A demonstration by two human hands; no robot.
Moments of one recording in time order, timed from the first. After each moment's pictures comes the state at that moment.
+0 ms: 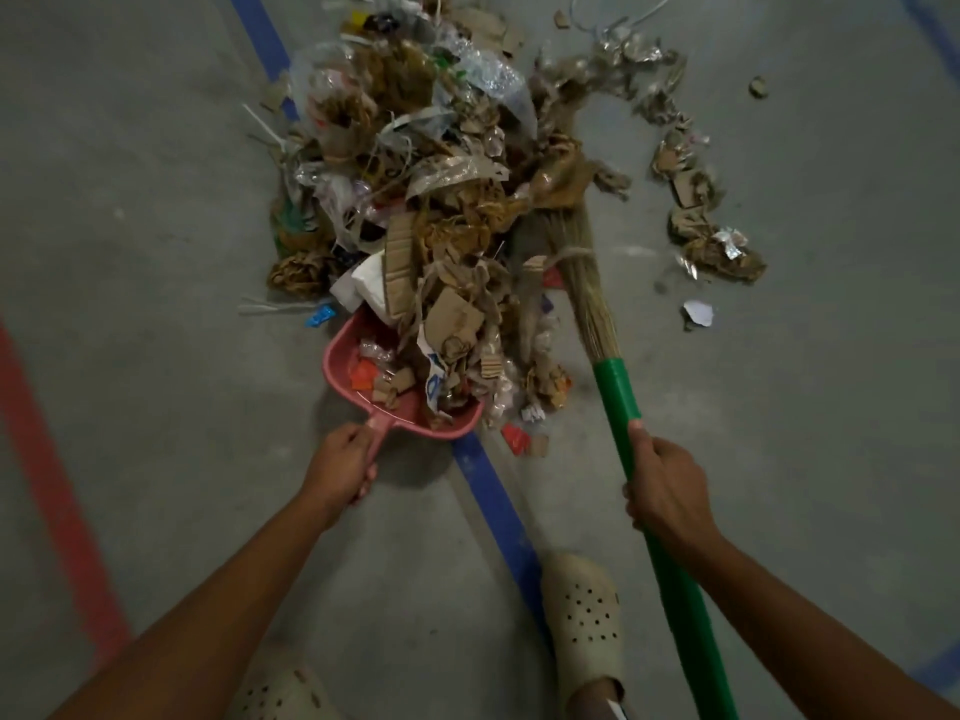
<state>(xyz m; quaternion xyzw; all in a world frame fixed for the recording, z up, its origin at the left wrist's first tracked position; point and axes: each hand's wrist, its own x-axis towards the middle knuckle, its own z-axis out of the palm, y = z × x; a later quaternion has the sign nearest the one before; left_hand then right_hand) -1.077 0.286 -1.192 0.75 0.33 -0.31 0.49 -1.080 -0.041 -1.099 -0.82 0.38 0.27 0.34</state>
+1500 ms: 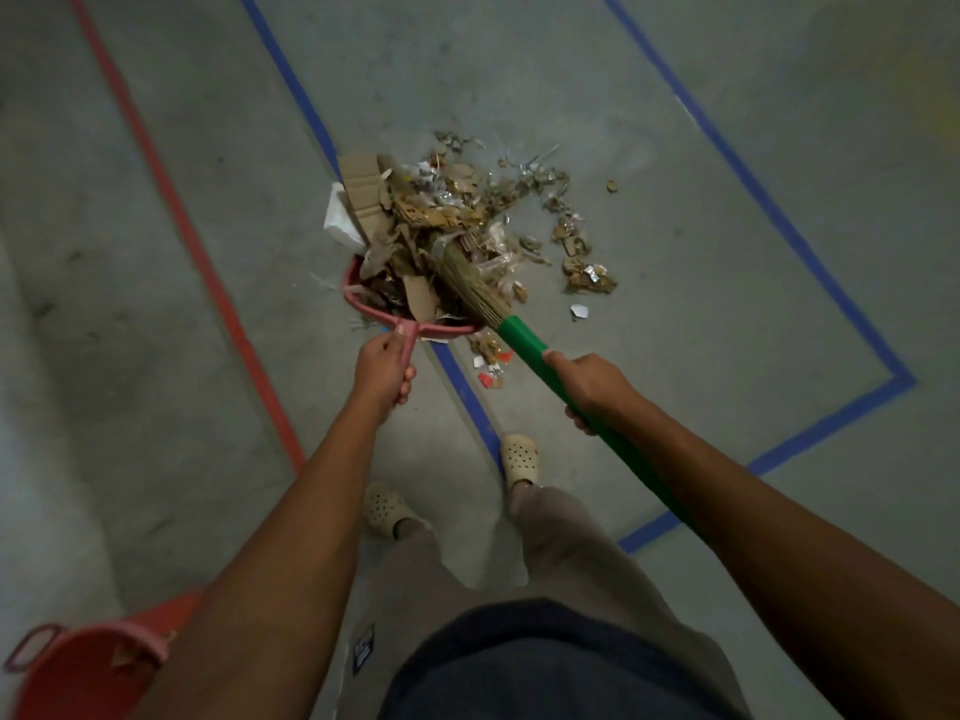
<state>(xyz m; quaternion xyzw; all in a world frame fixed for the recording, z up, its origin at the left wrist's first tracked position) -1.144 0.166 -0.598 0.74 0.31 -0.19 0.57 -1.159 -0.099 -0.537 -0.79 0.26 0.41 0.38</state>
